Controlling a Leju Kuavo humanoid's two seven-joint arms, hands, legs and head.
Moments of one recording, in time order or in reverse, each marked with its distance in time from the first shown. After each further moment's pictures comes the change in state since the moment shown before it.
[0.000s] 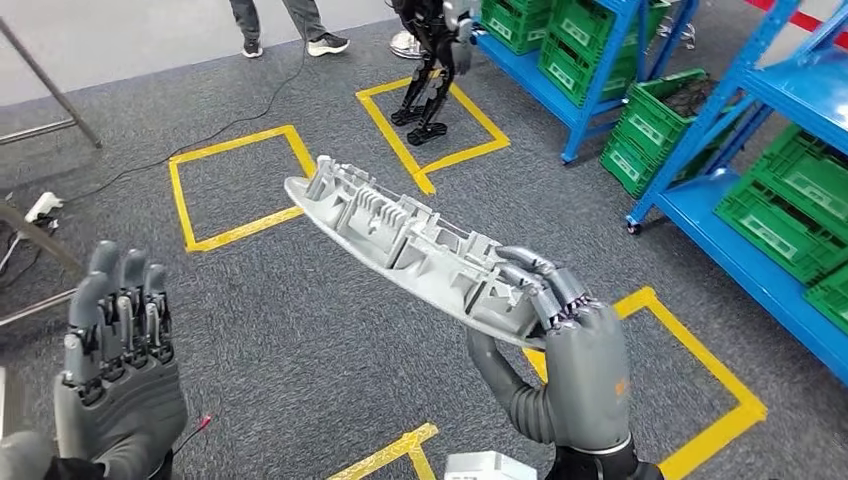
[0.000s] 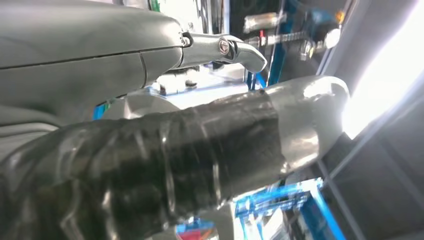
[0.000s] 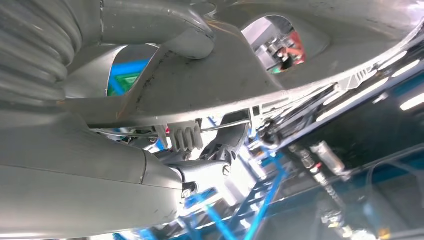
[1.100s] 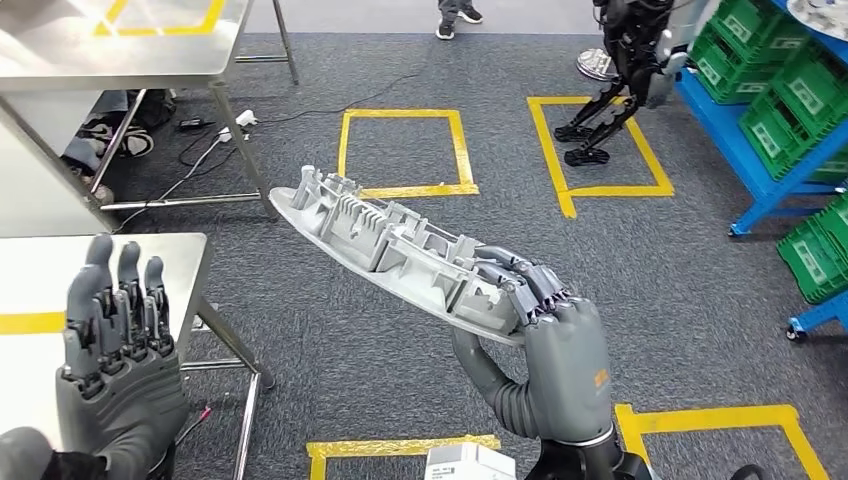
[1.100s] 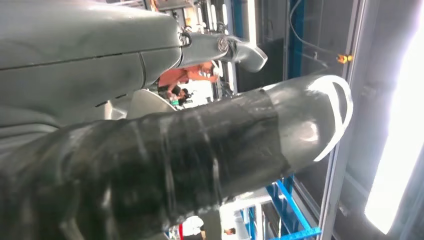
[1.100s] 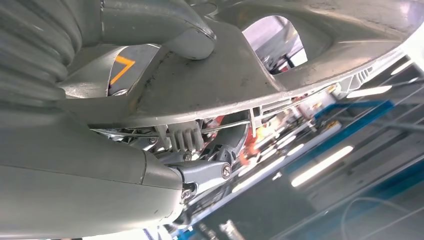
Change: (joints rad) left arm -0.011 -0.004 -0.007 -0.004 -0.013 0.017 0.001; right arm -0.035 0.027 0.024 0.044 -0.038 0.029 -0.012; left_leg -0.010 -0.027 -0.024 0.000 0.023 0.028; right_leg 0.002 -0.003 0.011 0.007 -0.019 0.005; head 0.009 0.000
